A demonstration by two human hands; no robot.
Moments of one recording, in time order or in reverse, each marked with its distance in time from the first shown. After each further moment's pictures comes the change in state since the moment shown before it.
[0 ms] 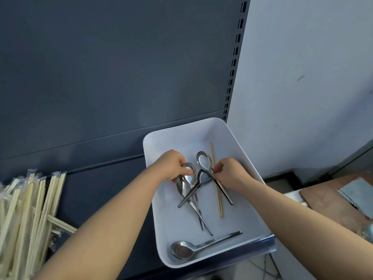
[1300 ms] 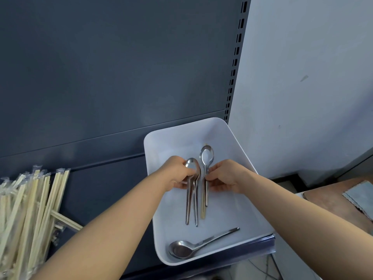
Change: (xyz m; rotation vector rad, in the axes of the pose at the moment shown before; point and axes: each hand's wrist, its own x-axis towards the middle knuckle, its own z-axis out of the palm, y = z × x) left_hand -0.014 0.012 0.024 -0.616 -0.001 -0.235; right_hand -0.011 -0.016 -0.007 0.574 -0.345 0.216
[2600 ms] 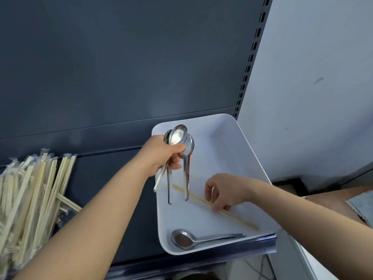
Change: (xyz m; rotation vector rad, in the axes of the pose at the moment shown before) left_hand -0.051 0.021 -0.046 -0.187 0.196 0.146; right_hand -0.022 0.010 0.006 -0.917 -0.374 -0.207
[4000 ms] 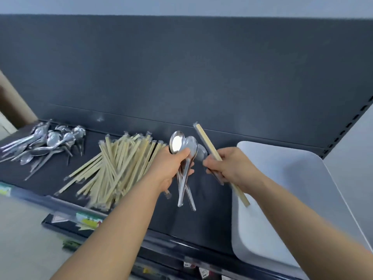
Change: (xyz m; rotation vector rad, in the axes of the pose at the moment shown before) left_hand -0.102 -0.064 -0.135 -0.485 0.417 0.090; right_hand 0.016 -0.194 0.046 0.320 0.383 -0.347
